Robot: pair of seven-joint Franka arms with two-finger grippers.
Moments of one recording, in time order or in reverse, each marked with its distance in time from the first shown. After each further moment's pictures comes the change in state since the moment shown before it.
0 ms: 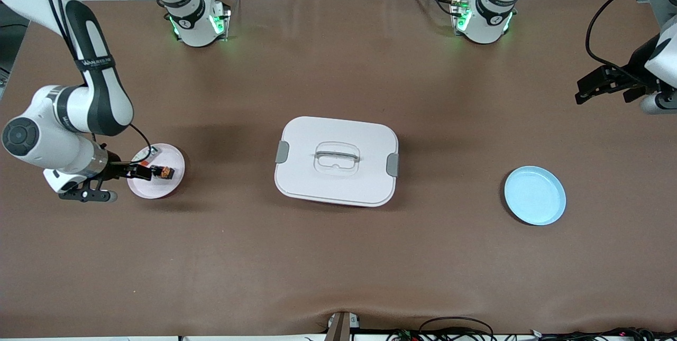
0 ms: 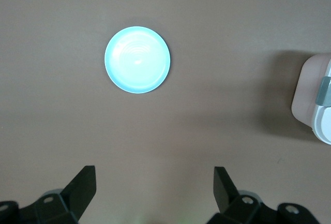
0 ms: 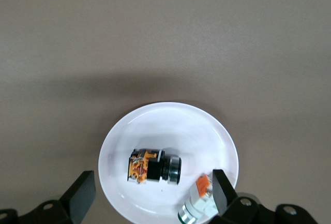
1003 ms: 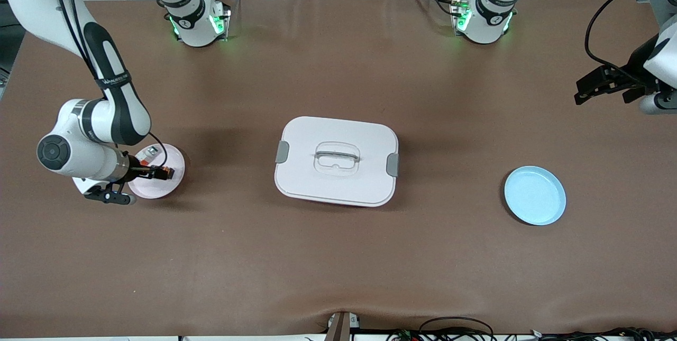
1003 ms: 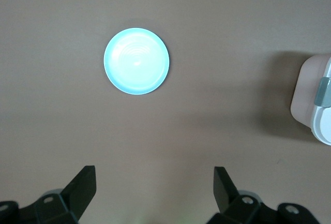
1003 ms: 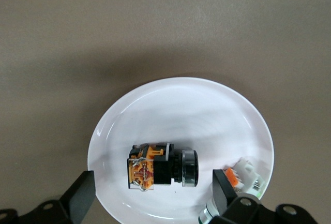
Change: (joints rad) left arm -0.003 0.001 -0.001 0.001 0.000 0.004 0.000; right arm 0.013 0.087 0.005 -0.014 0.000 0.000 0.130
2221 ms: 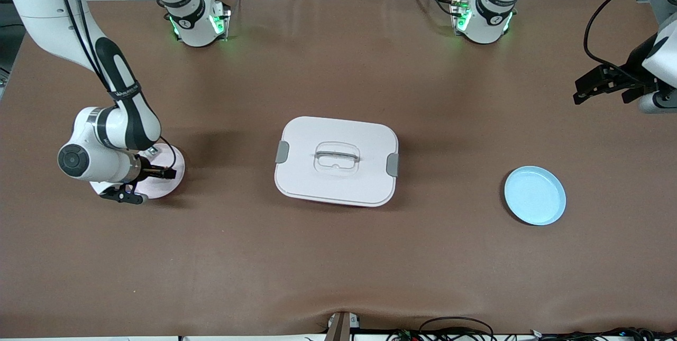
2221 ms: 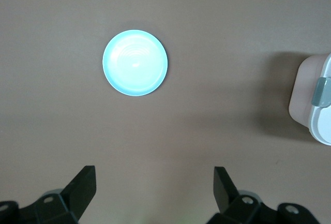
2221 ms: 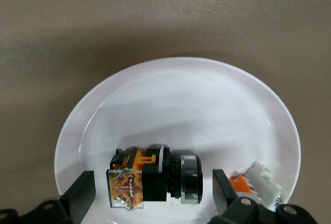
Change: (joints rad) left arm -0.004 0.000 -0.003 0.006 0.000 0.001 0.000; right arm 0.001 0.068 -0.005 -0.011 -0.010 0.021 0.007
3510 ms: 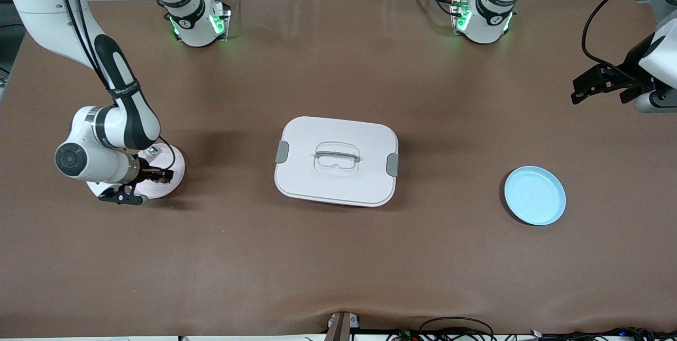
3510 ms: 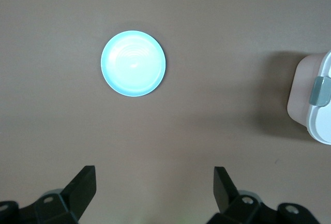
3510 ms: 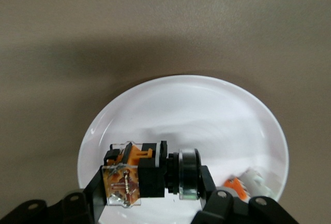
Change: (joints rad) left arm 0.001 0.000 -0.009 0.002 0.000 0.001 -0.001; right arm 0.007 -0.044 0.003 0.032 -0.004 -0.050 -0.067
